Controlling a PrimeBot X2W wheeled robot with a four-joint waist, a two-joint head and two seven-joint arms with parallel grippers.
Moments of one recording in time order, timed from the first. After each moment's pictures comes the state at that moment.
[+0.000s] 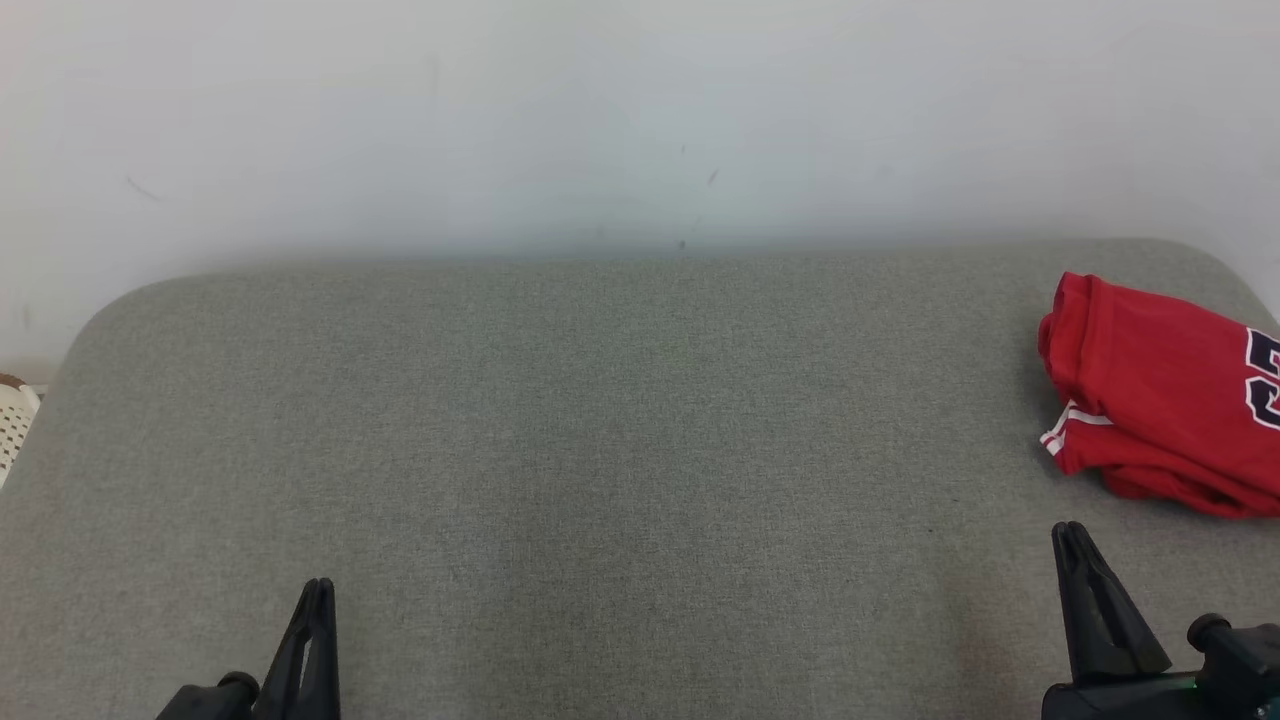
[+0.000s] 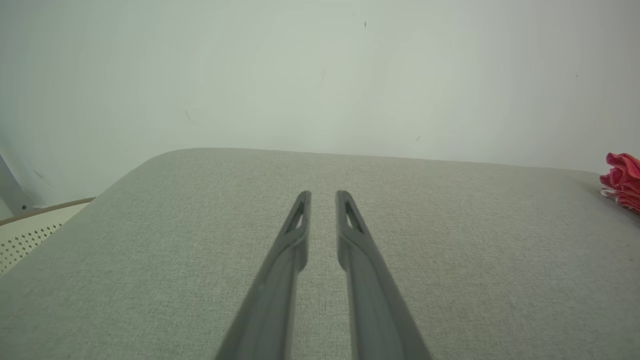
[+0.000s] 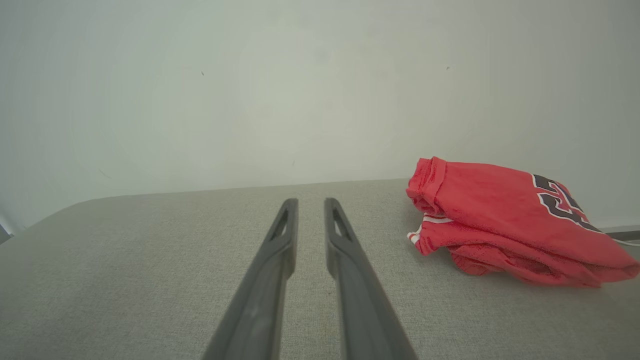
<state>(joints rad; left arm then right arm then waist) 0.03 0.17 -0.24 0.13 -0.21 0.09 -0.24 0.16 -0.05 -0.13 -0.06 0.20 0.13 -0.13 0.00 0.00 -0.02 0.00</state>
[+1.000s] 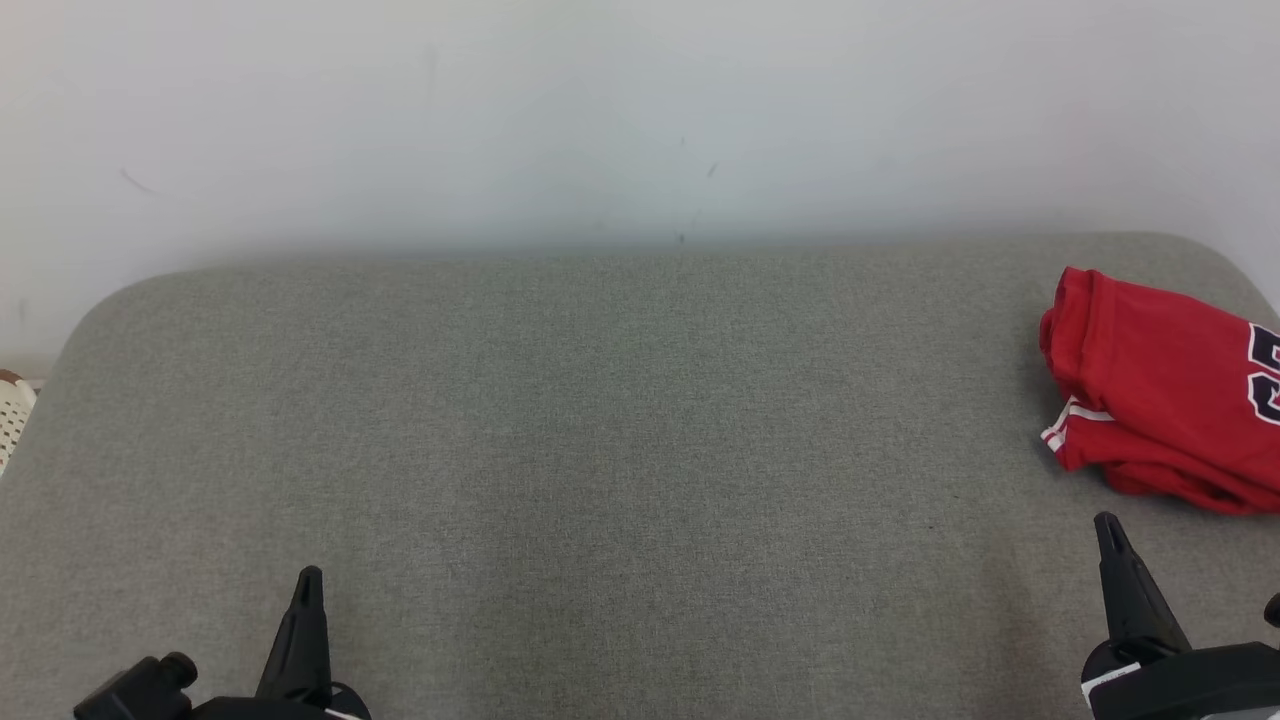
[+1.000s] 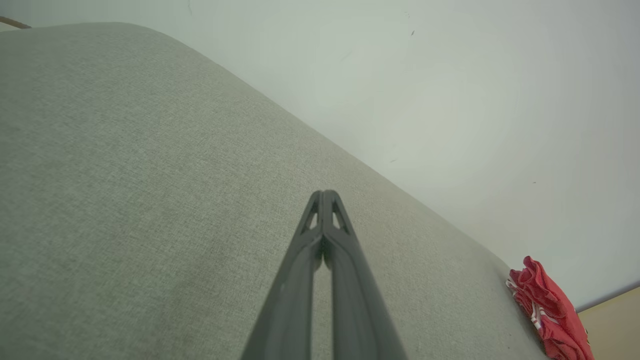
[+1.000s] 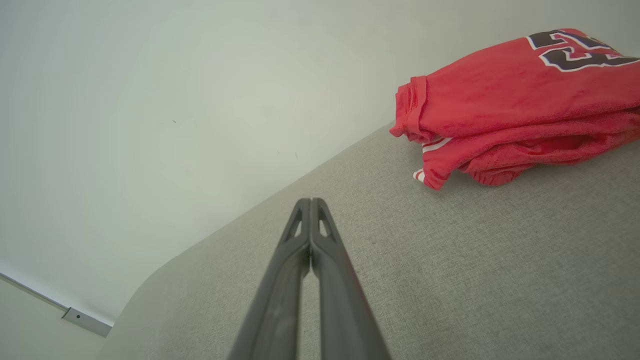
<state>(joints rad) -0.02 0.13 -0.20 0.19 -0.73 0.02 -0.17 0.09 -0.05 -0.20 0.06 0.72 0.13 0.02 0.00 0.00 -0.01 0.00</state>
